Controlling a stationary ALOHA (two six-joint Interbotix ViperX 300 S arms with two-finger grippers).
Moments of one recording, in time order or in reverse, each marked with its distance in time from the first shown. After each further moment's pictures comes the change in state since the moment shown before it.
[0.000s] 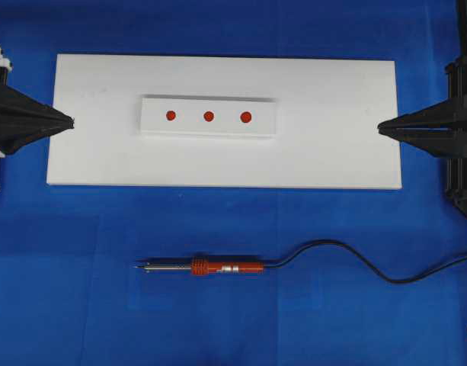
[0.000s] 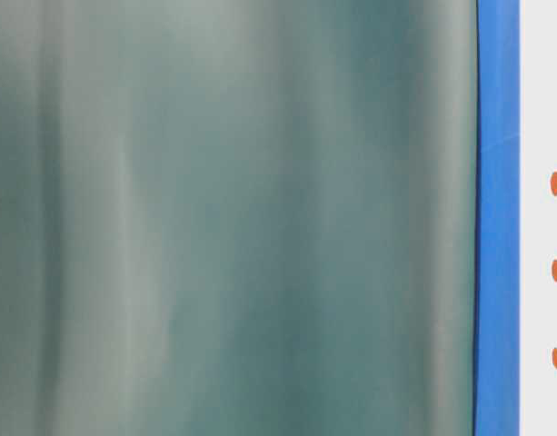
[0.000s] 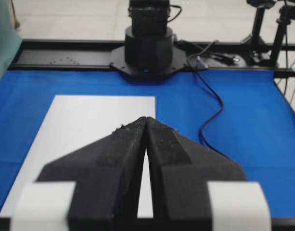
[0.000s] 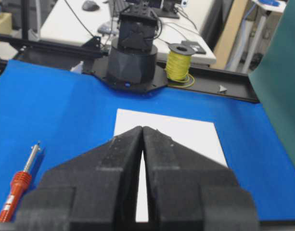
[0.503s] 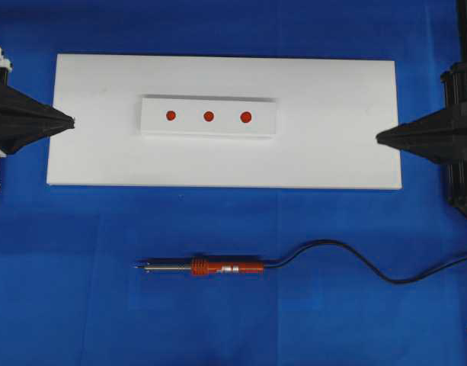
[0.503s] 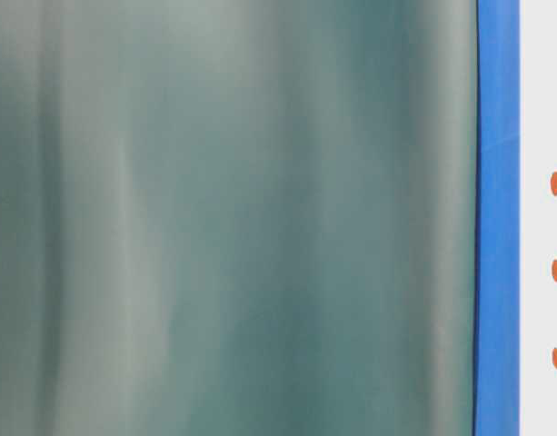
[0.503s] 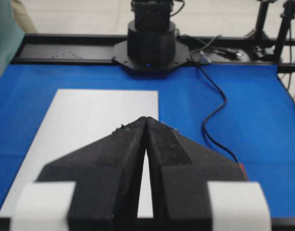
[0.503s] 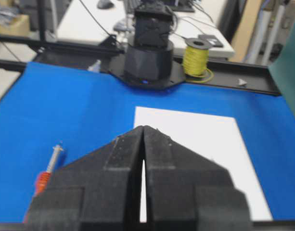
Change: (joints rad) left arm 0.008 -0.003 0.017 -0.002 0.000 0.000; right arm 0.046 0.014 -0.014 -0.002 0.017 0.078
